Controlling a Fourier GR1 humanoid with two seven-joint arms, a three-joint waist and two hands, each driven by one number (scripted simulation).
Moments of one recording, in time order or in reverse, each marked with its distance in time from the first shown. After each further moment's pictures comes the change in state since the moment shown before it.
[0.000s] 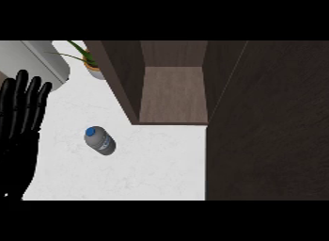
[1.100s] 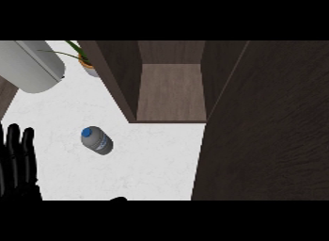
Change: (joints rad) left arm 0.243 -0.075 -0.416 -0.226 -0.425 0.636 0.302; right arm 0.228 0.044 0.325 -0.344 0.092 0.028 0.234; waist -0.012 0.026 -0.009
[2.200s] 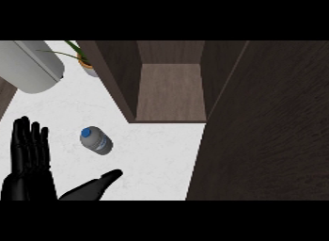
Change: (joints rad) left arm 0.015 0.047 0.131 0.203 0.143 0.018 -0.055; right arm -0.075 0.001 0.178 -0.003 0.056 -0.140 0.119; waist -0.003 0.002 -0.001
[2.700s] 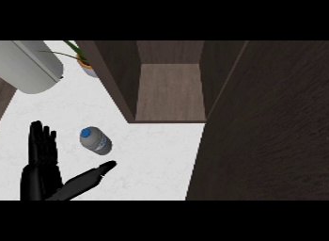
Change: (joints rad) left arm 0.005 -0.012 0.142 0.256 0.213 -0.064 -0.229; right arm -0.007 -0.028 0.047 -0.013 0.014 -0.051 0.020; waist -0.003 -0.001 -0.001
